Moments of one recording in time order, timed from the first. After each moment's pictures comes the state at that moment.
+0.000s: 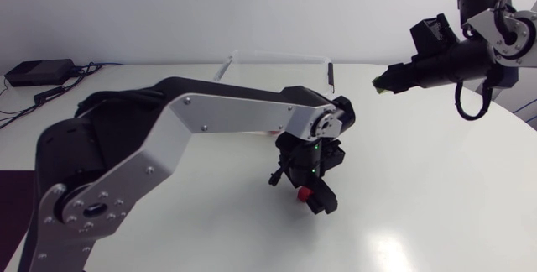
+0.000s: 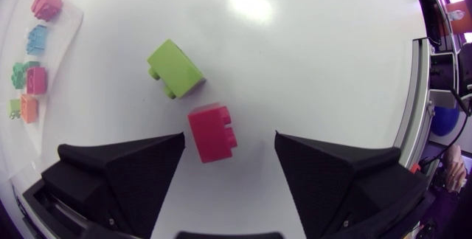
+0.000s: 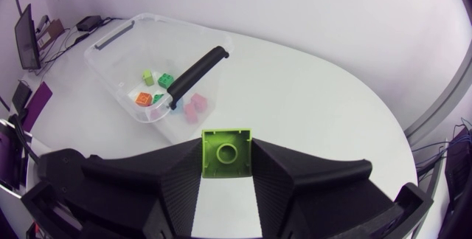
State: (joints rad) left arm -0.90 2.36 1.84 -0.96 0.10 0.20; right arm 0.00 1.52 1.19 -0.43 -0.27 -0.24
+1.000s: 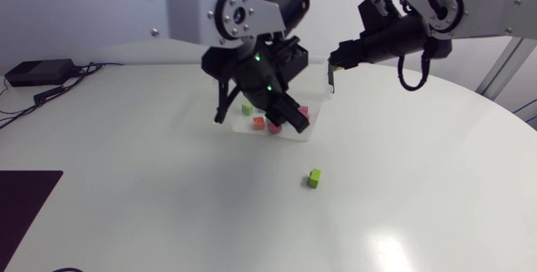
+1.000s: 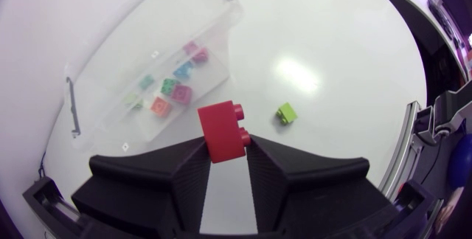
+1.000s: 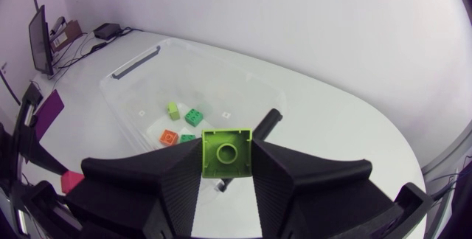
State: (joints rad) left arm -0.74 1.92 1.73 -0.87 -0.05 0.18; right arm 0.20 1.74 1.45 -0.38 -0.24 -0.15
